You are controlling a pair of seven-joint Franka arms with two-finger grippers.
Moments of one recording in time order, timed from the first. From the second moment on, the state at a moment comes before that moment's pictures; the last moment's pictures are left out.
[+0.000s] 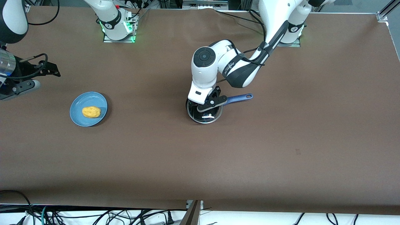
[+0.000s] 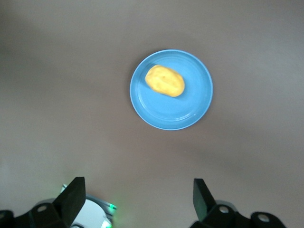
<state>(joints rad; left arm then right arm) -0.49 0.66 -0.33 -1.42 0.24 2.05 -1.26 -0.03 0.09 -0.05 -1.73 -0.04 1.57 -0.57</state>
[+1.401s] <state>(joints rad) 0.10 0.45 0.02 -1.92 -0.04 2.29 0.20 -0.03 0.32 -0.05 -2.22 -0.09 2.60 -1.44</state>
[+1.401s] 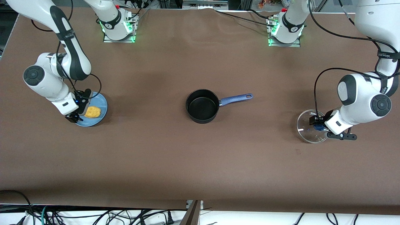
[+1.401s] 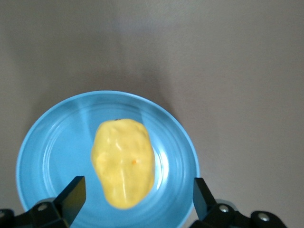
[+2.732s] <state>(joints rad) 0.11 0.32 0.00 -1.71 -0.04 1.87 0.10 -0.03 0.29 0.05 -2.10 -0.07 2.37 -1.10</state>
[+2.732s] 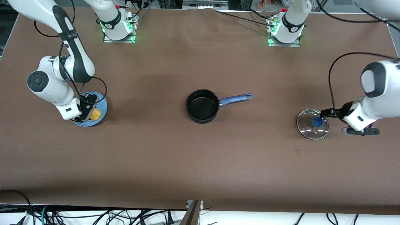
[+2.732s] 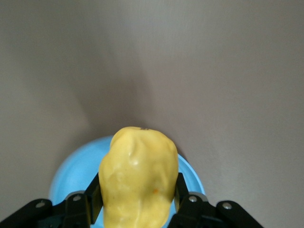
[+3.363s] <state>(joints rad) 0.09 0.18 -0.03 -1.51 -0.02 1.54 0.07 0.12 0.29 0.25 -1.84 -0.04 2.08 -0.28</state>
